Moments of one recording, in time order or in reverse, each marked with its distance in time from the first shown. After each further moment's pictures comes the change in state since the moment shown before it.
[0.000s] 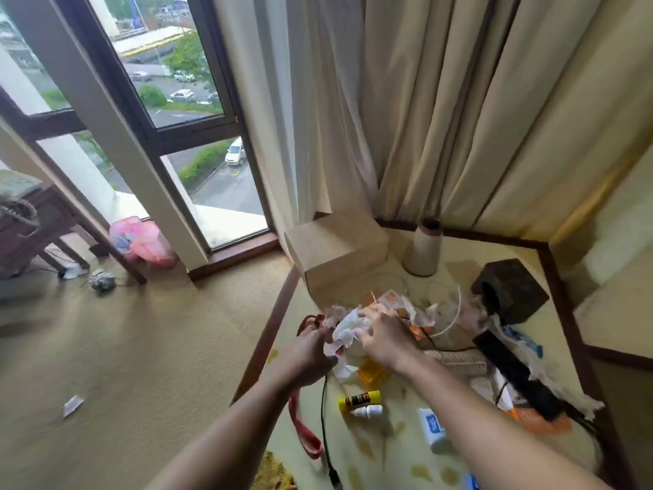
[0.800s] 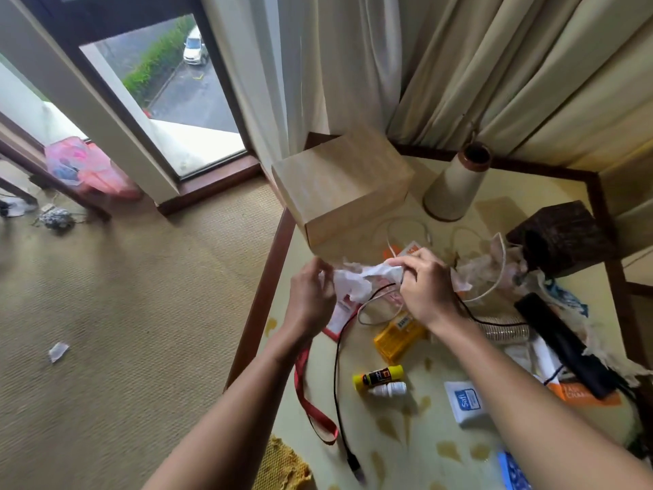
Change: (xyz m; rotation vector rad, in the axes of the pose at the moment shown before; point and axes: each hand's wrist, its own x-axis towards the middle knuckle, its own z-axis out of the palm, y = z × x) left_hand 0.085 -0.038 0.018 -0.421 0.373 -0.037; right_hand 0.070 0.048 0.035 0.146 0.378 0.055
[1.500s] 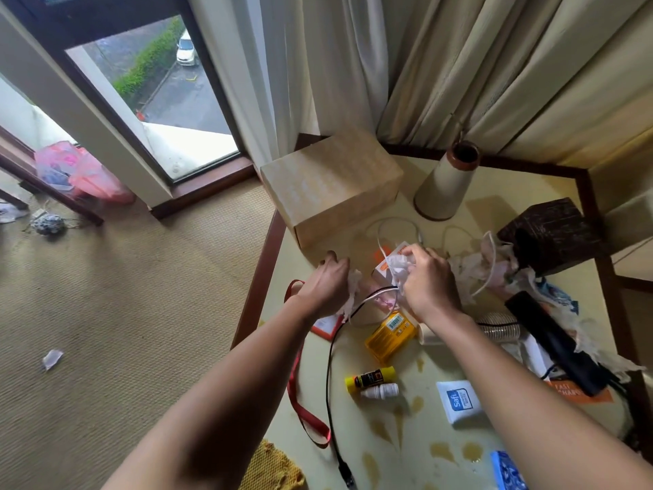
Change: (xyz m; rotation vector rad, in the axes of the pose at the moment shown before) left_hand 0.041 0.011 0.036 0.489 -0.513 0.164; right_hand 0.008 0.012 -0.011 -0.174 -0.053 0.161
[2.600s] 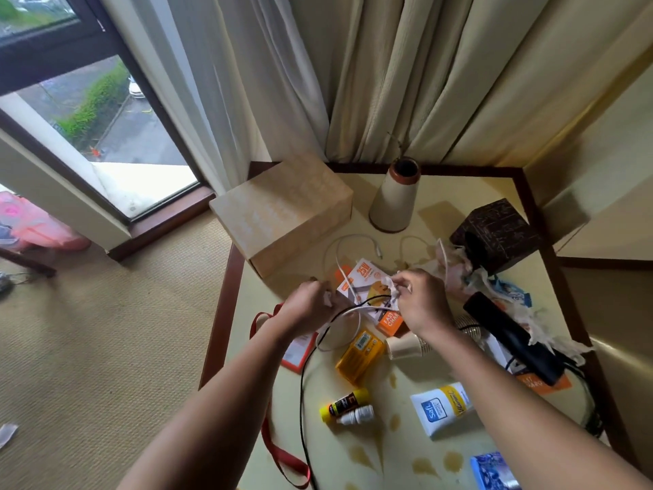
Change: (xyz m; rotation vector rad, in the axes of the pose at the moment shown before) left_hand 0.025 0.022 0.002 -0.103 -0.075 0.093; right_hand -0.002 0.049 -0.026 0.134 -0.012 0.153
